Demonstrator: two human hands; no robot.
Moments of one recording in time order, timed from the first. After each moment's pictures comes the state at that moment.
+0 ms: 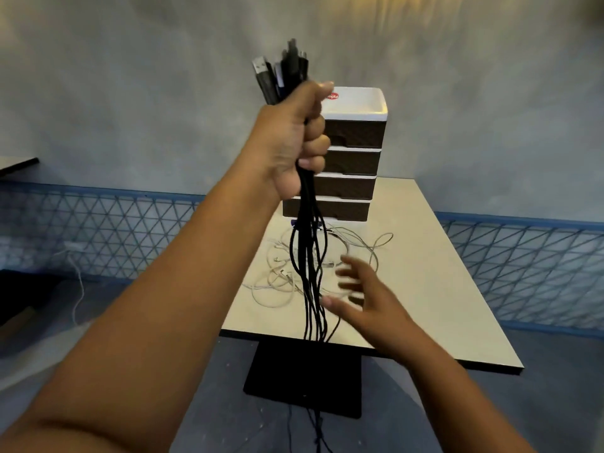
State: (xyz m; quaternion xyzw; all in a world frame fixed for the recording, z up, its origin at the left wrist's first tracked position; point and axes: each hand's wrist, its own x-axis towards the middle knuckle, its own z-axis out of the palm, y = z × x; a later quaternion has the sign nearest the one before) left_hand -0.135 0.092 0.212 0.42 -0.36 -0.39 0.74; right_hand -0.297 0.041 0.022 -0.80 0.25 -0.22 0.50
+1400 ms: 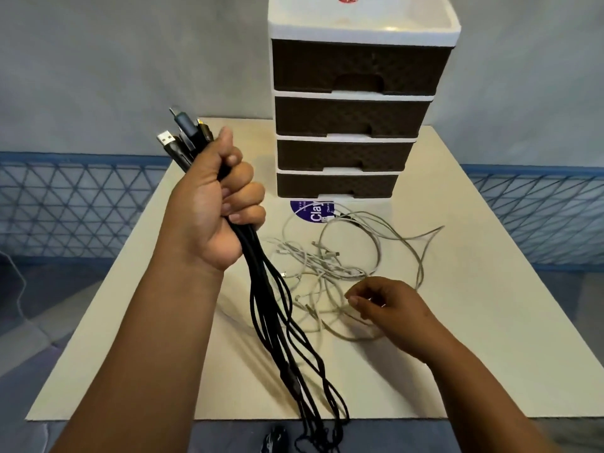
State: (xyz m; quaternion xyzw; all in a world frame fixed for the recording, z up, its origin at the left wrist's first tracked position) left_hand 0.065 0.033 0.085 0.34 -0.19 -0.52 0.76; right_hand -0.170 -0.060 -0.041 -0.79 0.40 -0.13 0.46
